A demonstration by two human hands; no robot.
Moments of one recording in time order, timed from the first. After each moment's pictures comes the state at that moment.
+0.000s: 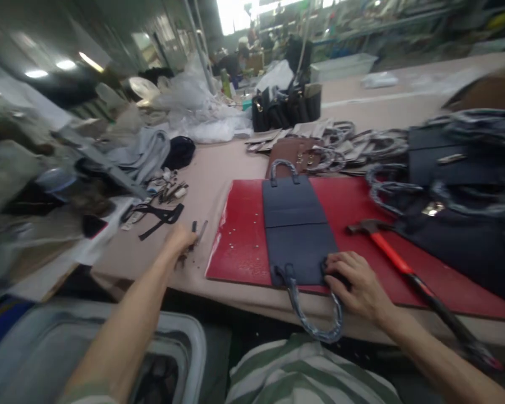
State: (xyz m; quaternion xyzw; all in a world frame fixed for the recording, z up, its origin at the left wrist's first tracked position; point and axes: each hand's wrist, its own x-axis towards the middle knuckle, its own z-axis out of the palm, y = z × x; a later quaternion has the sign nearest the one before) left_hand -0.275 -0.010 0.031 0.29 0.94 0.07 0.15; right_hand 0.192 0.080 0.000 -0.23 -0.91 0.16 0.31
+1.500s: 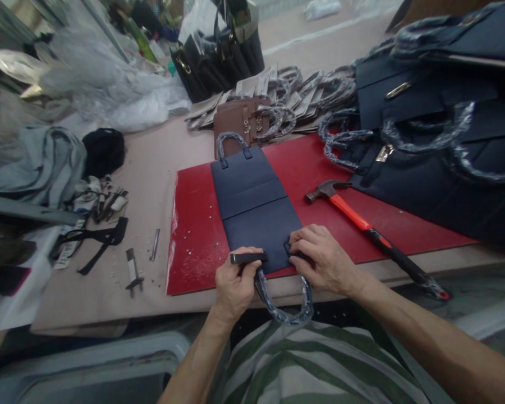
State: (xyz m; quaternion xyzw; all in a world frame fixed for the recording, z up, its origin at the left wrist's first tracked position) left_hand -0.022 -0.019 -0.008 0.61 0.61 0.48 0.16; right_hand 0.196 0.076 0.000 -0.27 -0.90 0.22 0.28
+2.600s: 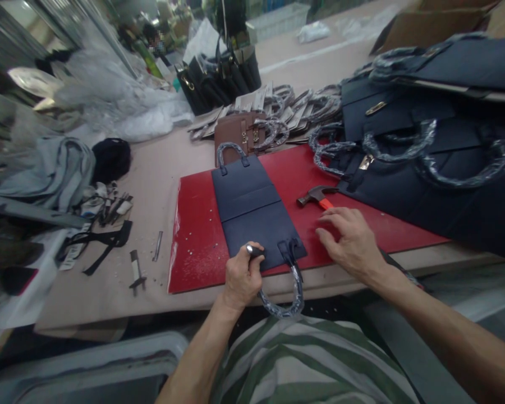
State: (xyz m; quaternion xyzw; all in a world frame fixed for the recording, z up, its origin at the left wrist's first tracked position) left_hand -0.008 -0.006 -0.012 0.70 0.56 0.45 0.06; right_hand 0.239 0.091 0.020 -0.47 -0.82 0.09 0.31
